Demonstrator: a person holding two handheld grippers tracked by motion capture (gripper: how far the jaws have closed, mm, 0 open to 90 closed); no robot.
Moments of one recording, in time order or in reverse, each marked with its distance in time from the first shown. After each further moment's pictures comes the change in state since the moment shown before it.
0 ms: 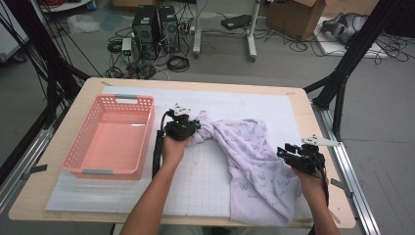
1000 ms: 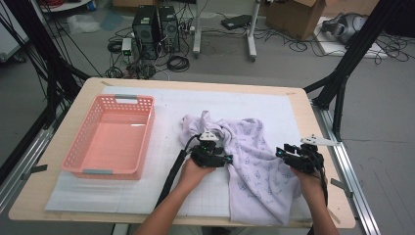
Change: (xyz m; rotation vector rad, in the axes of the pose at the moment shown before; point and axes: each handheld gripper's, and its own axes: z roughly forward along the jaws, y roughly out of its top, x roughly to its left) left arm -0.097 -0.049 0.023 0.152 -0.399 0.048; right arm 0.001 0.000 0.001 0.003 0.008 0.009
